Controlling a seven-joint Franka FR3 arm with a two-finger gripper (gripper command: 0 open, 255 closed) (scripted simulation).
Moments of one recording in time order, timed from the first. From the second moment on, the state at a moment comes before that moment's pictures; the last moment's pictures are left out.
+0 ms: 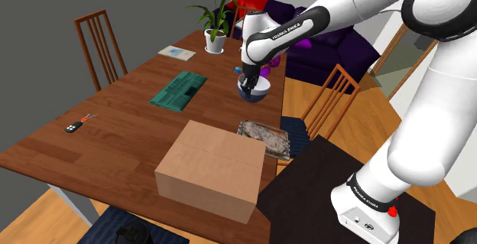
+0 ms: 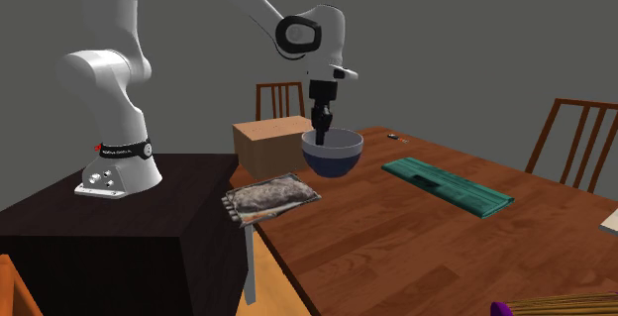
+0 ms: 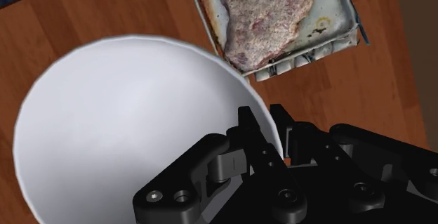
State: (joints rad) arm -0.04 0.24 0.06 -2.07 -0.15 2.23 -0.12
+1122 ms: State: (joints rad) arm 0.04 -0.20 0.13 -2.63 -0.09 2.34 0.00
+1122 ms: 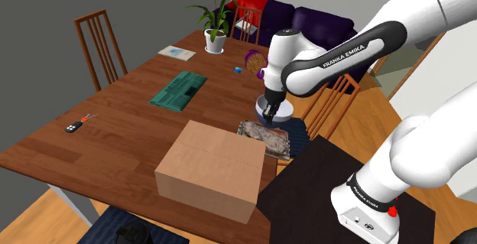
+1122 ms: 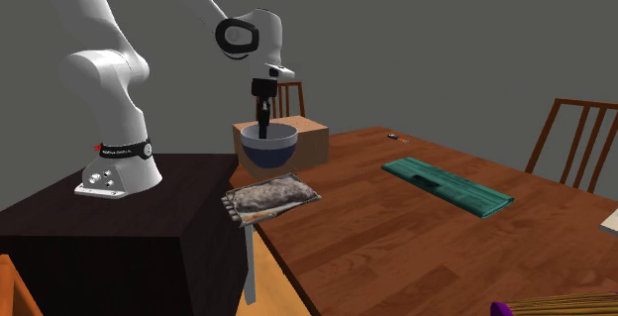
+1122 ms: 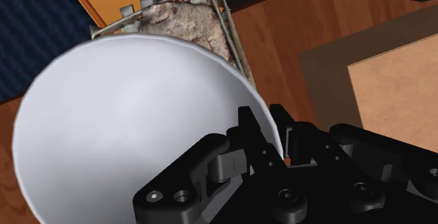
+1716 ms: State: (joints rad) arm 0.03 -0.09 0.14 -2.66 -0.13 2.48 0.03
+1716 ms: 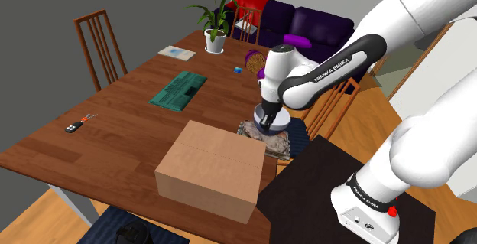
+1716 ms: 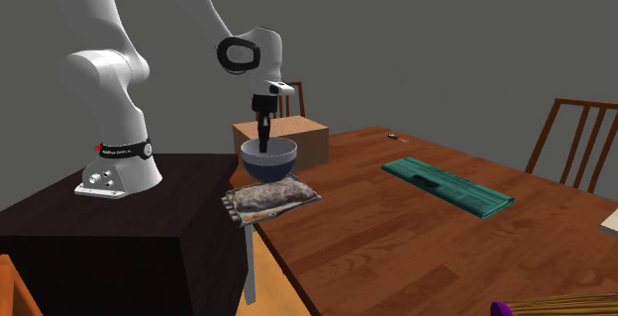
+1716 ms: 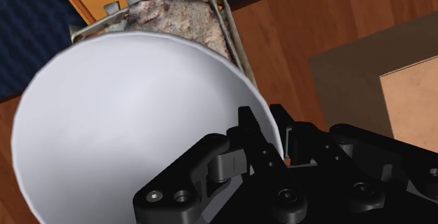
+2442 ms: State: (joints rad) arm 0.02 0.00 0.14 -2.67 -0.18 2.57 0.07
